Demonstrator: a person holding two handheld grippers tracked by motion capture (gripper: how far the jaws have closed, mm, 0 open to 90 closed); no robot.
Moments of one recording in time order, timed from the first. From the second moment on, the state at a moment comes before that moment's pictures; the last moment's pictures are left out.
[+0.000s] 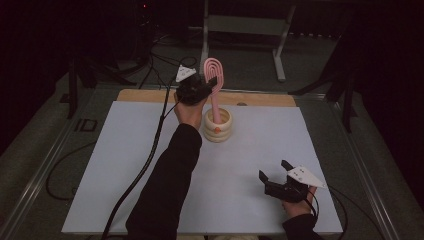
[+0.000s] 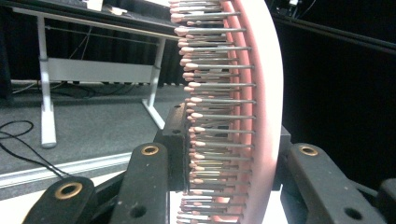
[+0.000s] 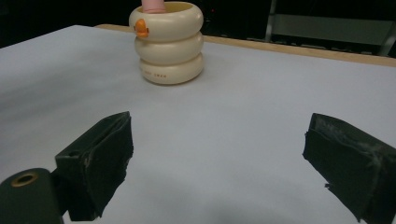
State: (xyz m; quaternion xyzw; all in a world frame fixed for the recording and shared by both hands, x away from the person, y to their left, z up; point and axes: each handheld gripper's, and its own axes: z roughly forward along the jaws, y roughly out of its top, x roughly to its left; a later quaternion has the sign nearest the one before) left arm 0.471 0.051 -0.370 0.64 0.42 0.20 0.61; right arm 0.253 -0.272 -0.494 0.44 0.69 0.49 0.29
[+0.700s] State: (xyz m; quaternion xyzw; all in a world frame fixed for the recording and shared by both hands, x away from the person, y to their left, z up) left arm 0.472 0.042 -0.378 0.64 0.42 0.20 0.61; right arm 0.253 -0.272 -0.494 0.45 0.69 0.49 0.29
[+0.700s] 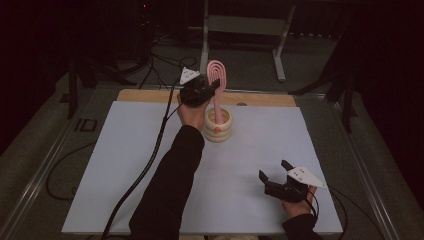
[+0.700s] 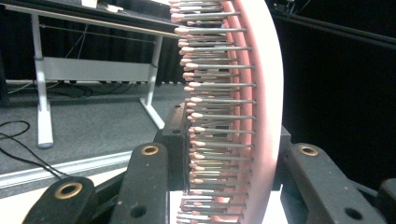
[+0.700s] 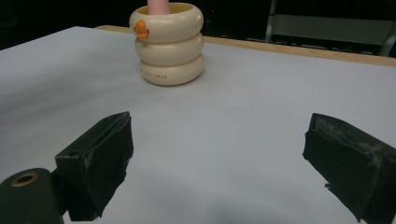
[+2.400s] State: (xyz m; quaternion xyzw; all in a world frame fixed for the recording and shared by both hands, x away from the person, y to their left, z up) left arm 0.469 0.027 -0.398 0.65 0.42 0.19 0.61; right arm 0.254 -0.271 -0.495 0.44 0.69 0.49 0.29
